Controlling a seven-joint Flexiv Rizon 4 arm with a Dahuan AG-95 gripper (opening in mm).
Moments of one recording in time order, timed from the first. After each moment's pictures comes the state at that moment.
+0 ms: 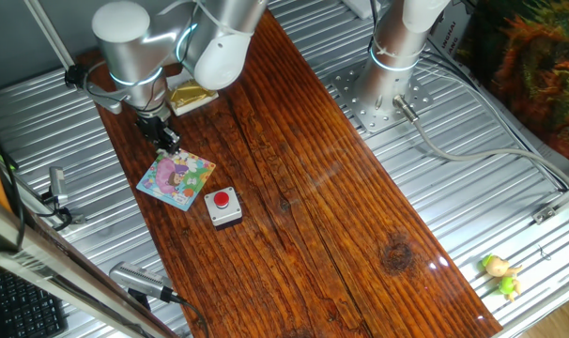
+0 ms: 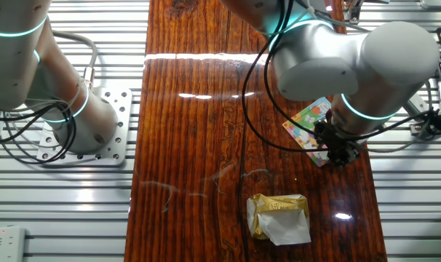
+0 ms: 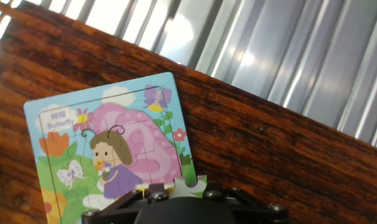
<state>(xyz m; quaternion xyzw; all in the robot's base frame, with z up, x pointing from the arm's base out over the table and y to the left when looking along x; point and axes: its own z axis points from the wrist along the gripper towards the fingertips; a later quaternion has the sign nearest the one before) 0.620 -0.082 0.025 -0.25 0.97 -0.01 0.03</state>
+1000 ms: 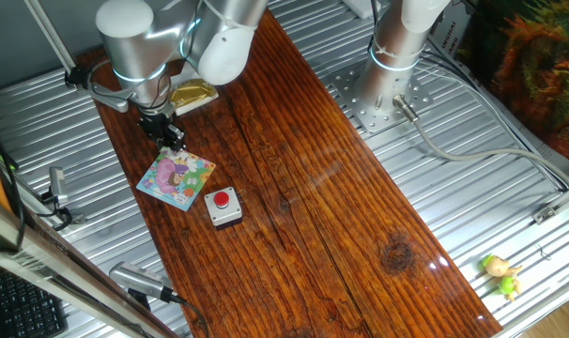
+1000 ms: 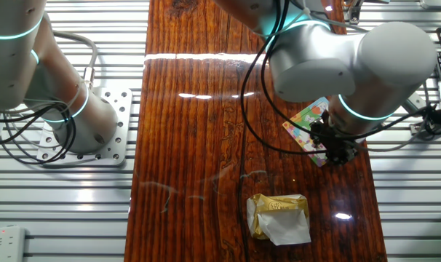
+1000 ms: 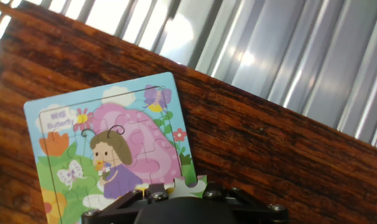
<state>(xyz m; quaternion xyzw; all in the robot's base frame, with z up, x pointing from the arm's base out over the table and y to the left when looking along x) 0.612 -0.082 0.028 -0.30 0.95 0.00 0.02</state>
